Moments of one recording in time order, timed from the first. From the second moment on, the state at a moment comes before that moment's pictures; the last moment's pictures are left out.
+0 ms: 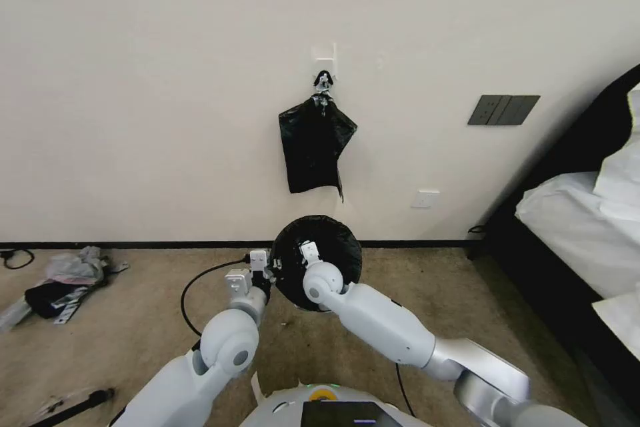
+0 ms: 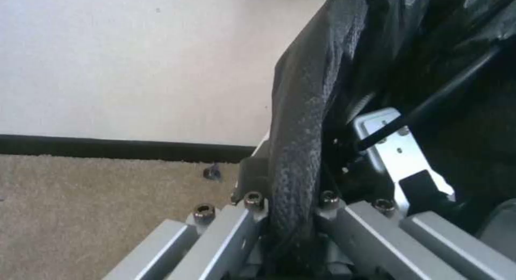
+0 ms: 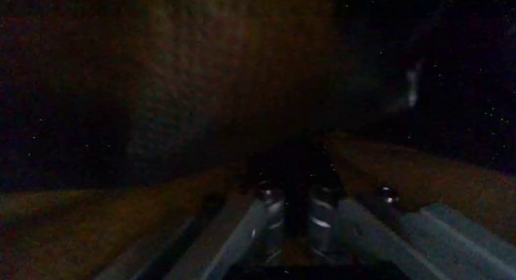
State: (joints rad) left arm 1.25 -0.97 -0.07 -2.26 -0.85 0.37 -0.72; right arm -0.59 1.30 -0.49 1.63 1.00 -0.71 0.87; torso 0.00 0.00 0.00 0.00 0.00
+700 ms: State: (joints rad) left arm 1.27 -0.97 -0.08 -2.28 -0.87 0.37 -0.72; right arm -0.56 1.32 -0.51 1.57 1.01 -0.71 0.87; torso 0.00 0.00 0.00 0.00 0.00
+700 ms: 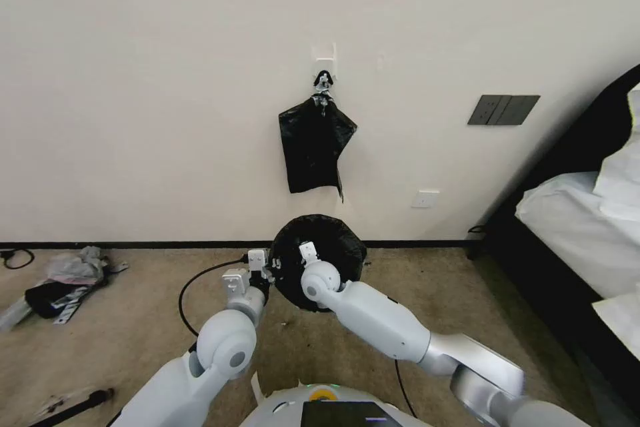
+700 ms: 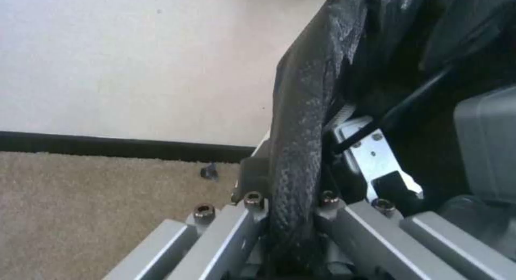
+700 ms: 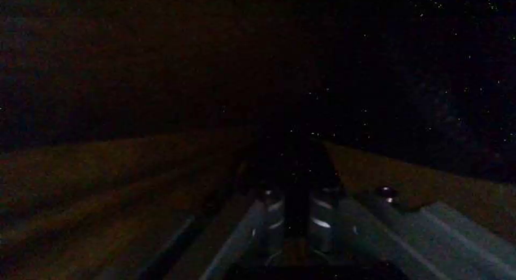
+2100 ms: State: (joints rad) left arm 1.23 -0.98 -0.12 -2.19 -1.04 0.40 -0.75; right arm -0.63 1.13 -0.46 1.94 1.09 -0.70 0.81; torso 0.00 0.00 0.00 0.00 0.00
